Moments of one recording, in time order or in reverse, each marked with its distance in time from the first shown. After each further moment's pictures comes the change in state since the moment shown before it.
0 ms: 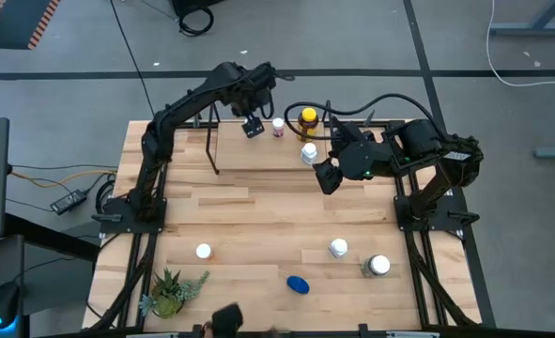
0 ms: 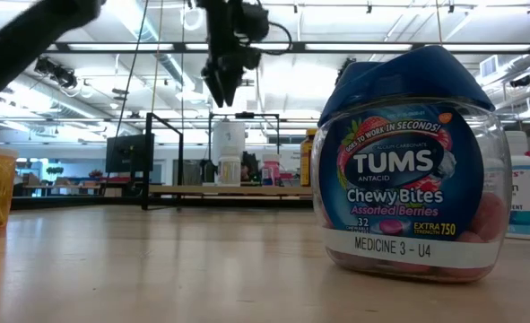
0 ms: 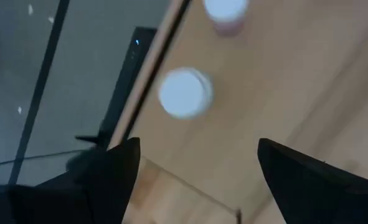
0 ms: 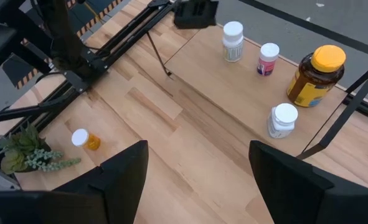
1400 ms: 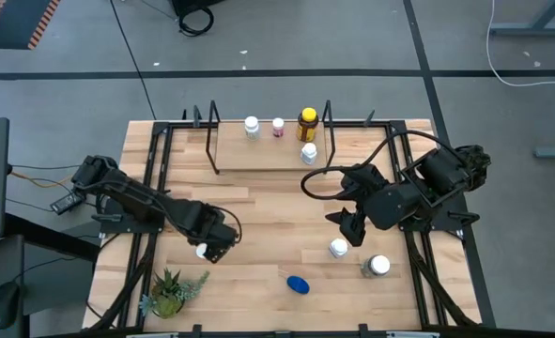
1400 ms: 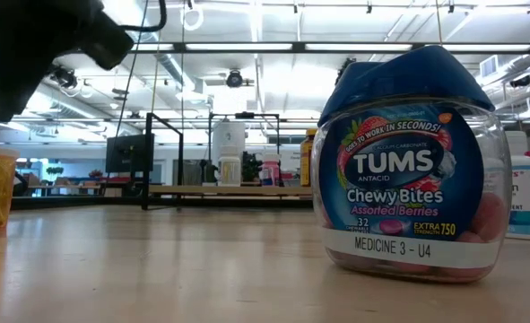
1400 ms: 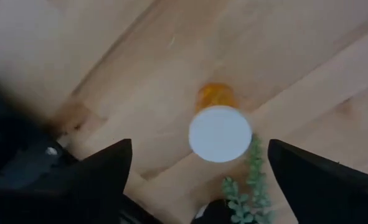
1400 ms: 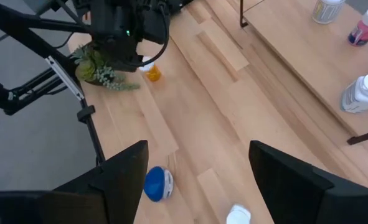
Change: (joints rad) left arm -0.941 -0.572 -1.190 0.333 0.302 -1.347; right arm 0.272 0.000 0.000 0.001 -0.099 -0.007
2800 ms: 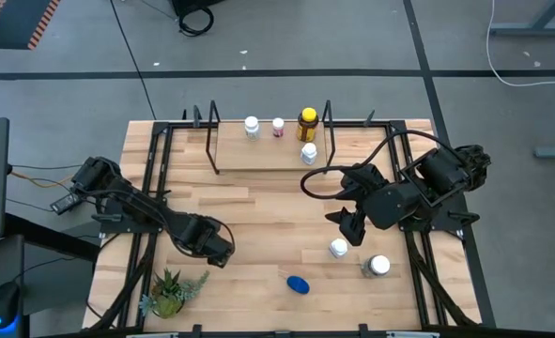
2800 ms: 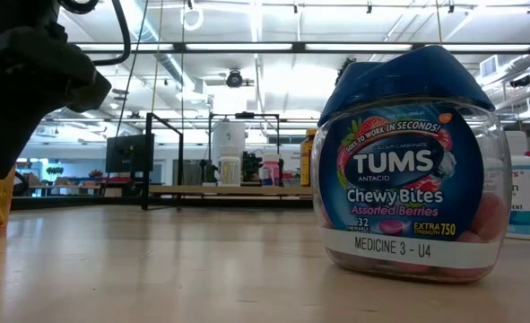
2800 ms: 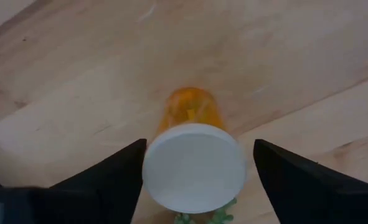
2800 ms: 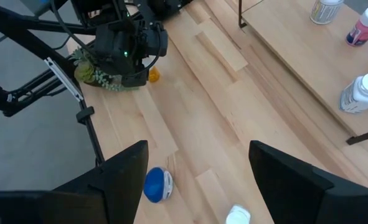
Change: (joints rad) left arm -0.077 0.012 -0.213 0.333 -0.003 -0.341; right arm -0.002 0.000 0.000 -0.001 0.001 0.002
